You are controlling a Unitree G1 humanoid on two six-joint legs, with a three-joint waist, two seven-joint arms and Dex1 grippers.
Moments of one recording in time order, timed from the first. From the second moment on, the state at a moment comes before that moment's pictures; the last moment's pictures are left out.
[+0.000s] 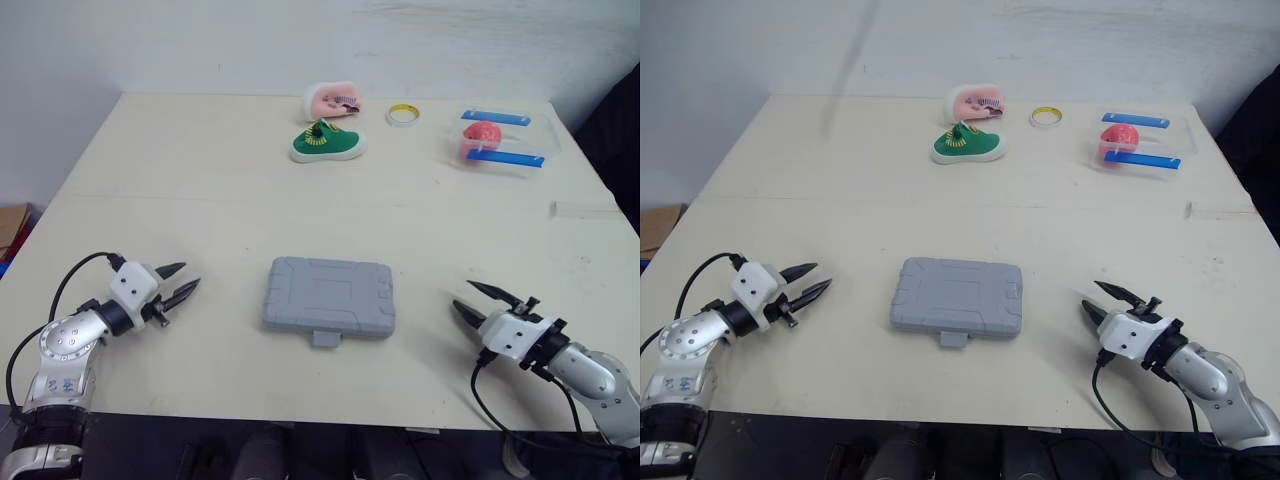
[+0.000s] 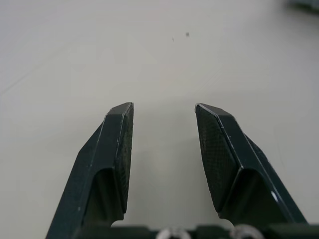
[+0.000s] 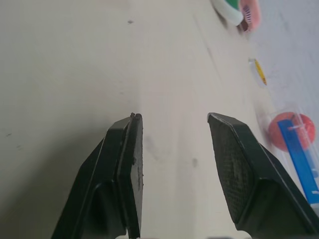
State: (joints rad) left arm -0.24 0.70 0.20 0.40 -0.24 -0.28 -0.75; right arm 0.04 -0.84 -0.06 0.13 -0.09 -0.58 0.41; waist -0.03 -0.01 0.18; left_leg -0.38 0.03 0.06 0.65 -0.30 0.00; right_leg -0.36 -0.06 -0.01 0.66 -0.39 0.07
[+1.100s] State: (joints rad) left arm -0.93 0.42 -0.12 1.08 -0.02 -0.30 -1.11; right arm 0.03 -0.74 0.20 -0.34 0.23 0.18 0.83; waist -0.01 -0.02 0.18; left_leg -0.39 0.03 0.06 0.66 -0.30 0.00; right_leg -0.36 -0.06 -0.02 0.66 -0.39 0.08
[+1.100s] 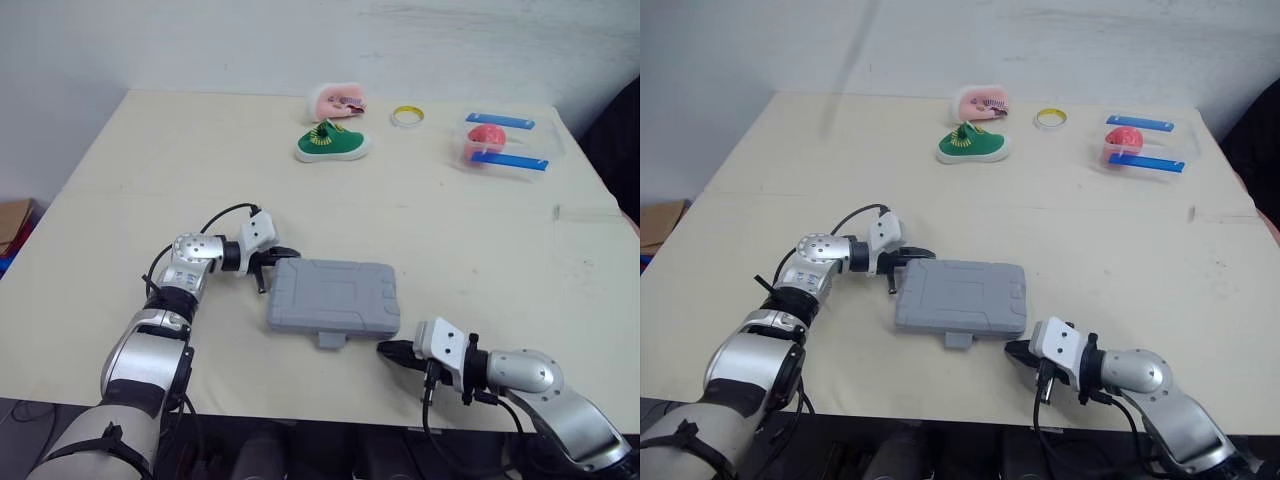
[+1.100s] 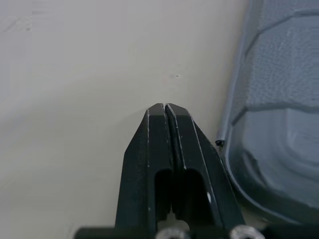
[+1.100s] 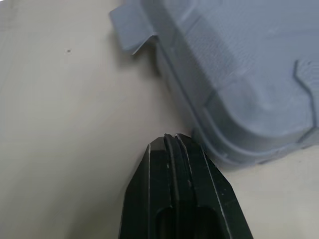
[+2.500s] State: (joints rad) left arm -0.60 0.44 -0.06 0.14 -0.28 0.13 -1.01; right arm -0.06 -0.69 0.01 -0.13 0.20 0.12 0.82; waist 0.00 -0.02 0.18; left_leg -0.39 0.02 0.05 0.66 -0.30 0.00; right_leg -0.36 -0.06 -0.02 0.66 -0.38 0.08
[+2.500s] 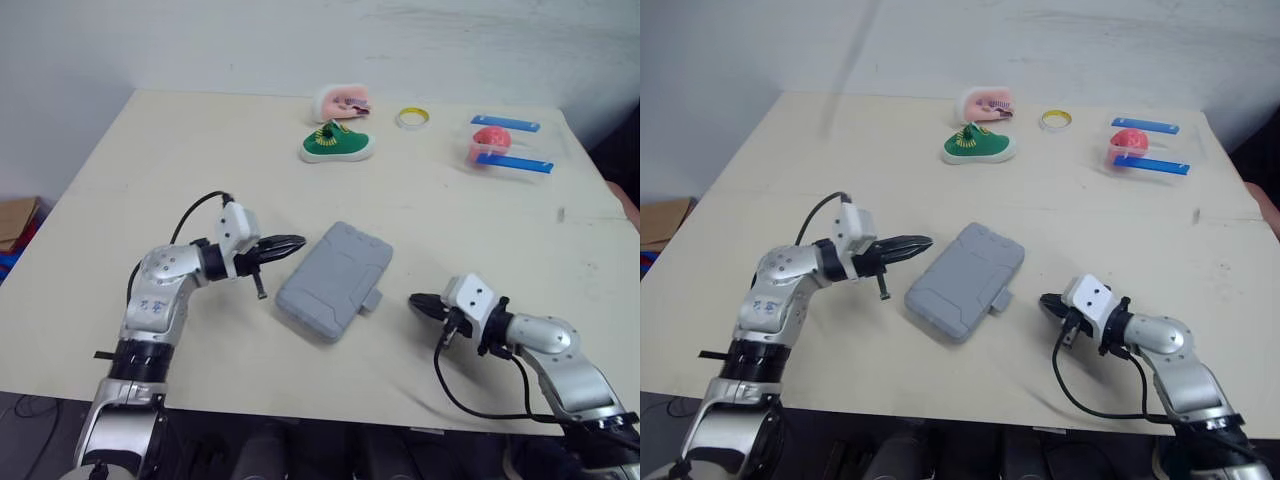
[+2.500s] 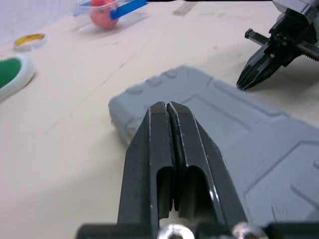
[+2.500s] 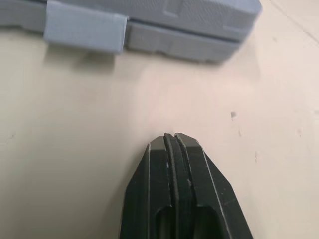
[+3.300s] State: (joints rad) left arm -0.73 0.33 -0.33 0.26 -0.04 0.20 -0.99; right arm -0.13 -0.58 0.15 -0.31 0.16 0.33 0.74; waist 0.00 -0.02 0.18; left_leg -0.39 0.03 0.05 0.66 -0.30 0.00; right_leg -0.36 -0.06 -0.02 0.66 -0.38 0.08
